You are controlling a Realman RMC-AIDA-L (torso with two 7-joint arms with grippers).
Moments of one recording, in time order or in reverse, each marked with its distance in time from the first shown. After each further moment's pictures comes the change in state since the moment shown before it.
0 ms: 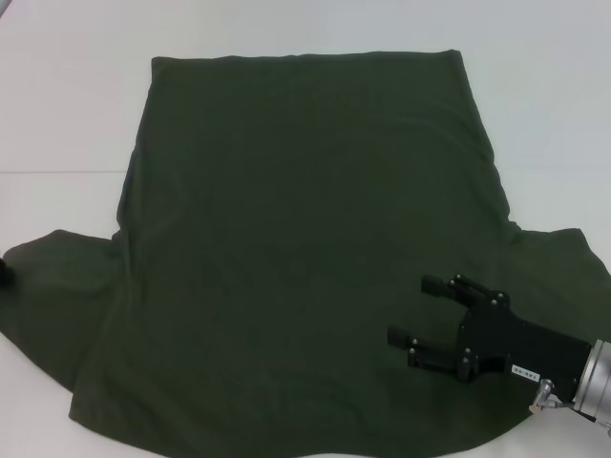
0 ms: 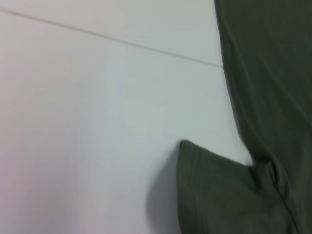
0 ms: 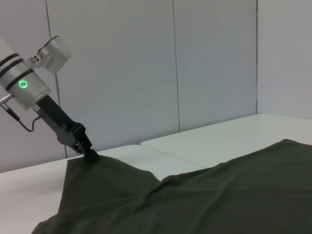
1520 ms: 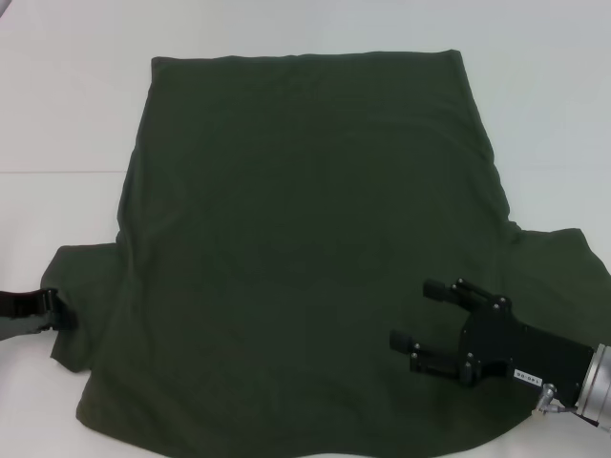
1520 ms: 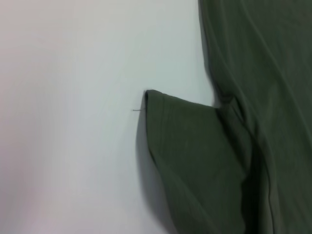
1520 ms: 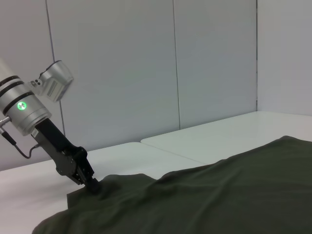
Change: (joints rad) left arm -0.009 -0.025 -0.070 -0.179 -0.033 -0.017 -0.001; right arm -0.008 -0.002 -0.003 0.000 -0.003 -0.002 0.002
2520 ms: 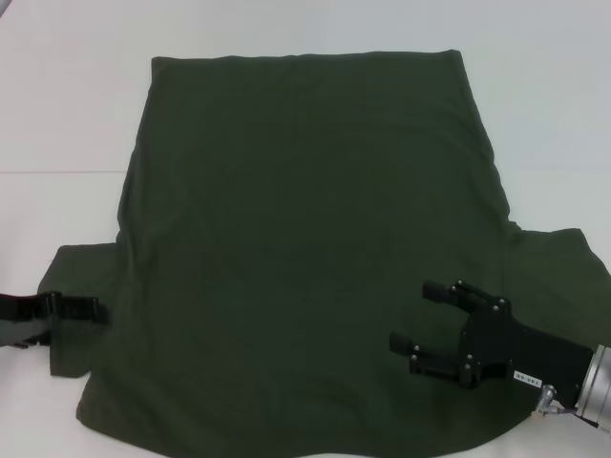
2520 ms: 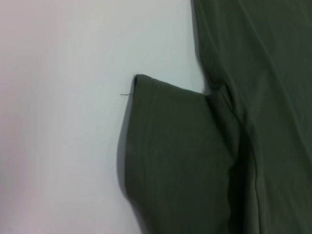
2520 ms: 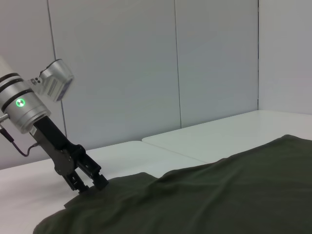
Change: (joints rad) left arm -0.001 0.009 -0.005 -0.006 -0.004 0.047 -0.009; right arm 0.000 0.000 0.000 0.000 -0.005 0.000 0.000
